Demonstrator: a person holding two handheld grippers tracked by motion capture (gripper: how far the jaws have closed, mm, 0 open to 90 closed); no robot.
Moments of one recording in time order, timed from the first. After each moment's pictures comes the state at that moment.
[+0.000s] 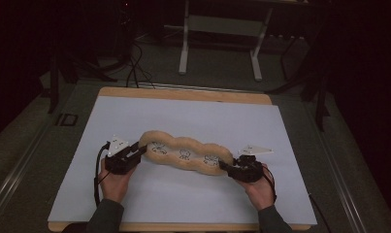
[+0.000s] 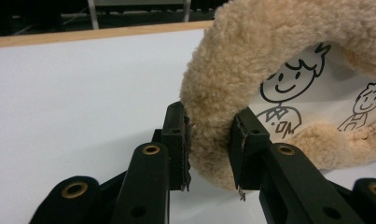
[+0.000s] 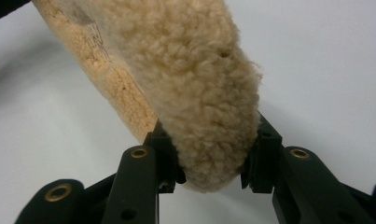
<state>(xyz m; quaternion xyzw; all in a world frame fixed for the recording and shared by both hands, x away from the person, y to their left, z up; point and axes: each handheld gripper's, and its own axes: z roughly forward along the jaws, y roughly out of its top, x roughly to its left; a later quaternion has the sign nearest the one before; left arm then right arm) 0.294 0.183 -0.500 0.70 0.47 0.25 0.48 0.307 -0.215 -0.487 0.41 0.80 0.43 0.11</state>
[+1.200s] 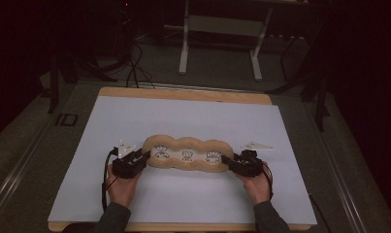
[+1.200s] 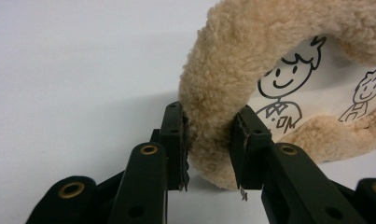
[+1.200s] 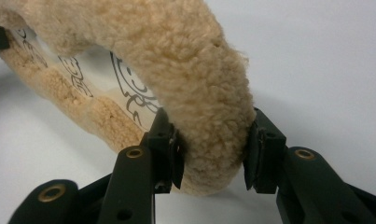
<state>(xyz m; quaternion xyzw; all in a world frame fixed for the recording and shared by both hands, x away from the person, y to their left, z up) 0.292 0.165 -0.518 0.69 0.53 0.23 0.43 0.328 -0.222 -0.504 0.46 0.76 0.43 0.12</state>
